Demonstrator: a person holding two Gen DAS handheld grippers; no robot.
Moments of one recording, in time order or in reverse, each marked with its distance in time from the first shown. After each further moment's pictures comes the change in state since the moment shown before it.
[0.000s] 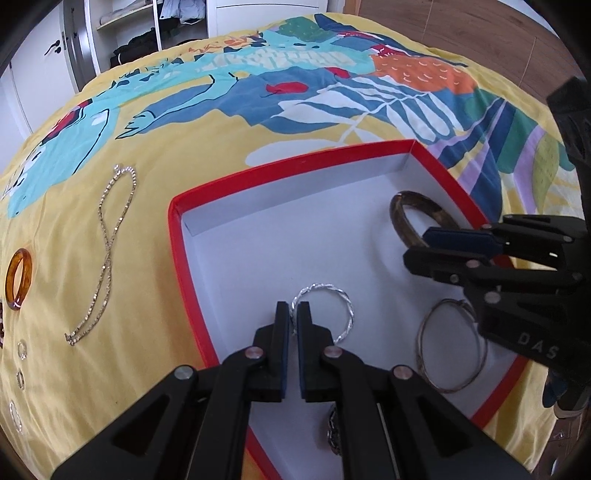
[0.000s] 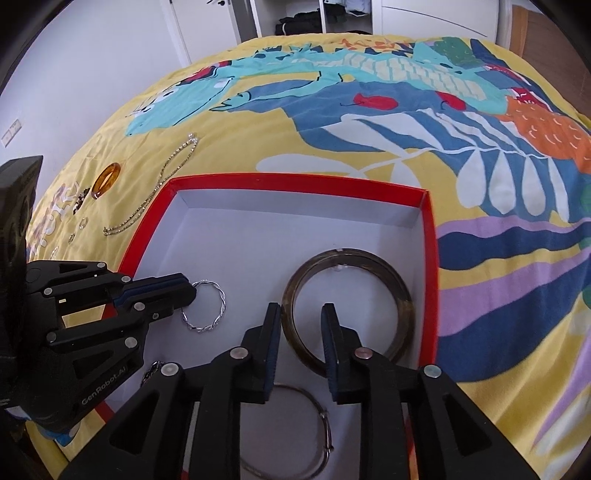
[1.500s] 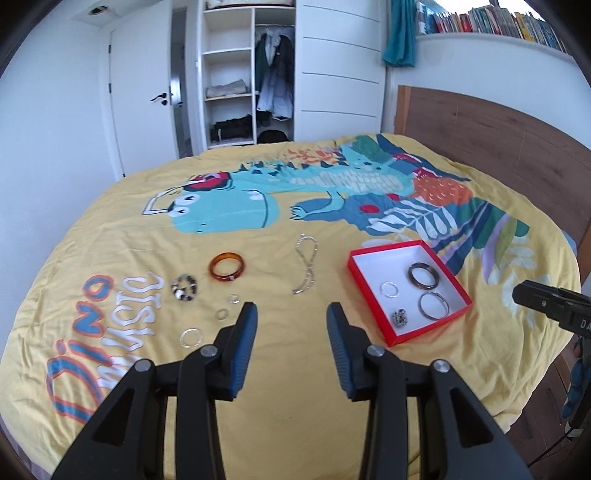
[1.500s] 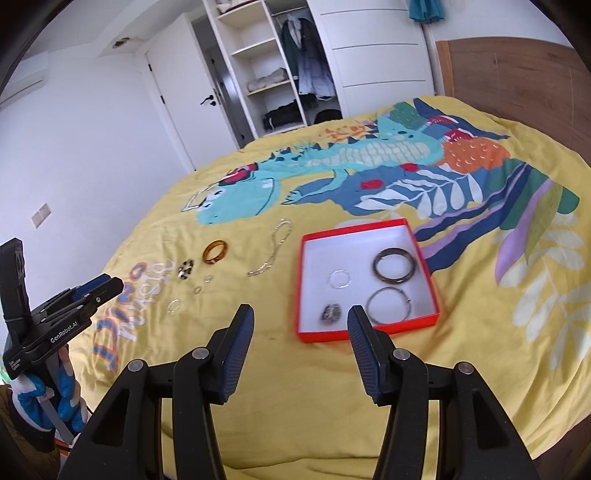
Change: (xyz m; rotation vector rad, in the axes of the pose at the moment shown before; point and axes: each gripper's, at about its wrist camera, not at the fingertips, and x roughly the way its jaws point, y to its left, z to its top) left arm -0.317 0.095 -0.151 -0.137 -0.392 0.190; right arm -0.241 0.141 -0.118 0.210 -0.336 0.037
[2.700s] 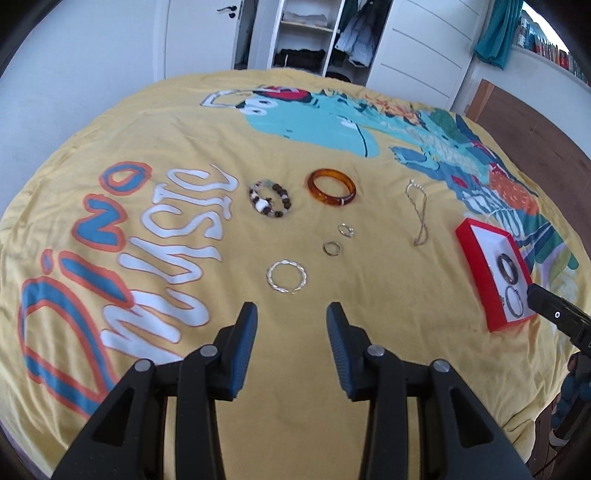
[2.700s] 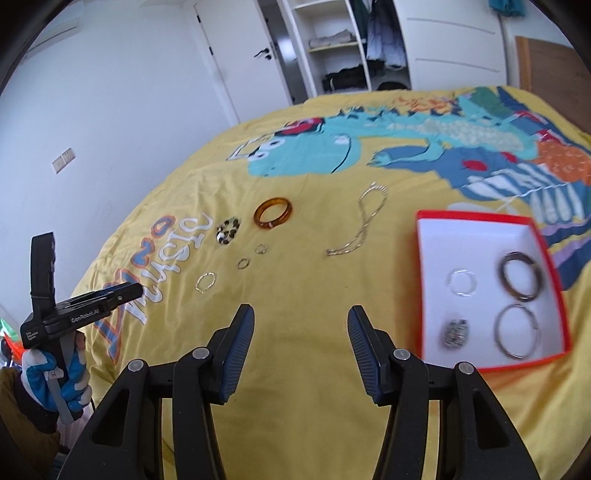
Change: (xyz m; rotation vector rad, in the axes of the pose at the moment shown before) left arm 0.121 0.166 -0.064 -0.257 0.248 0.022; right arm 0.166 0.098 -0.006 -0.142 0.153 0.141
